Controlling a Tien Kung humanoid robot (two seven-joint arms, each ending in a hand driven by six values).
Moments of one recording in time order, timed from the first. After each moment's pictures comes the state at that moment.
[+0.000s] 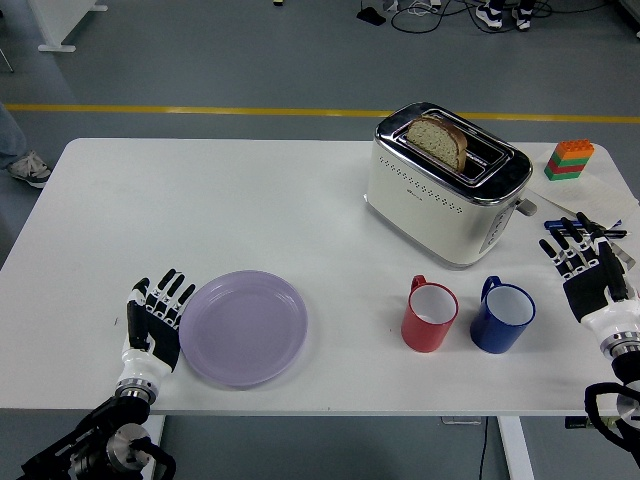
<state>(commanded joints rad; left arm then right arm) -0.22 0.14 -0.79 -0.94 0.05 0.07 -0.53 0.12 -0.19 1.38 1.20 -0.32 -0.03 0.16</state>
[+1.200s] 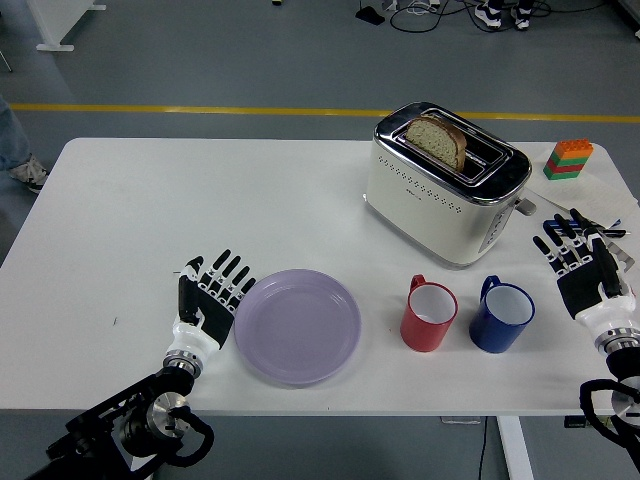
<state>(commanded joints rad) -0.38 0.06 -0.68 -0.85 -0.07 0.01 -0.48 0.13 -0.19 1.36 1.20 -0.32 -0.03 0.16</state>
